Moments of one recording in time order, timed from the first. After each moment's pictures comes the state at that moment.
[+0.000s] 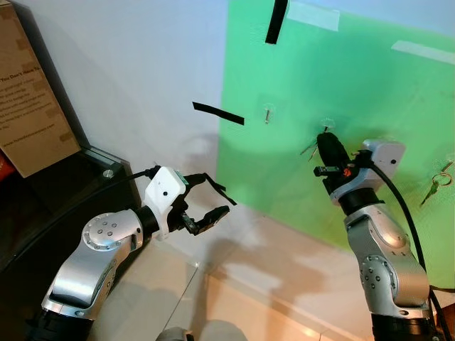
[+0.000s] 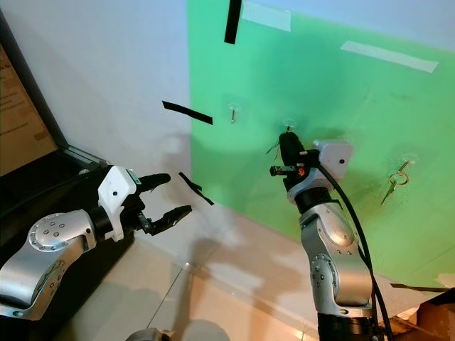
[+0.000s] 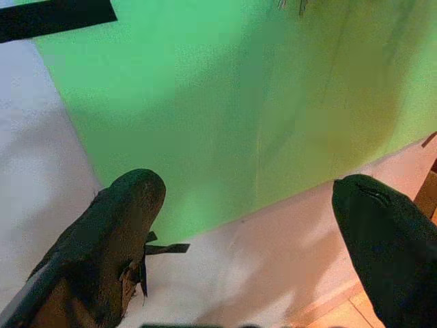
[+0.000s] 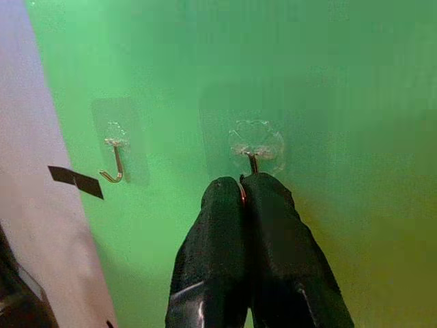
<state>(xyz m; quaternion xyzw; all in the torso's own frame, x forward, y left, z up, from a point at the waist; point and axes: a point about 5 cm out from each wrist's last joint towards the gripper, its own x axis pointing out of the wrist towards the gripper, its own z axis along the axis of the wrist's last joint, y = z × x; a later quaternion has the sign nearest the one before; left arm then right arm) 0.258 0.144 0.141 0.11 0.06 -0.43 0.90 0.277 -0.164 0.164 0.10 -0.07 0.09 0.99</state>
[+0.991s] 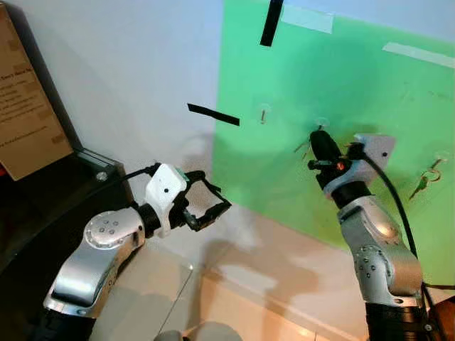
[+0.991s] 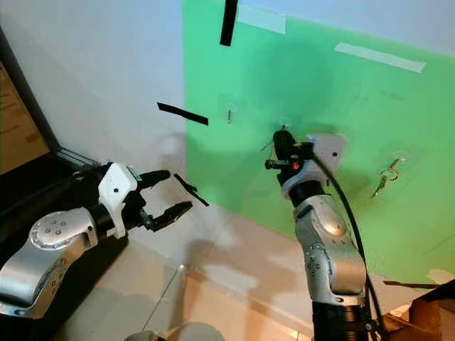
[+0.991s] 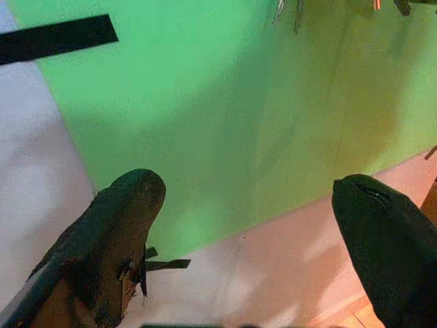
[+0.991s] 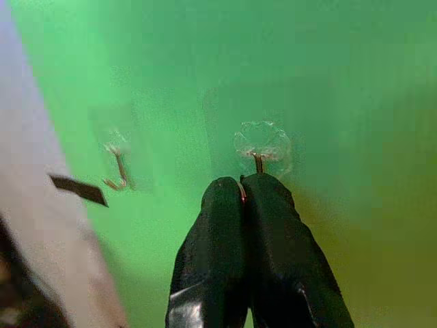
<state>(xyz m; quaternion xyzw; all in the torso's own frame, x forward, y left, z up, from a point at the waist) 0.261 0.141 0.147 0.11 0.05 -0.41 0.90 0.287 -0.154 0.167 0.17 -0.05 0.11 0.98</state>
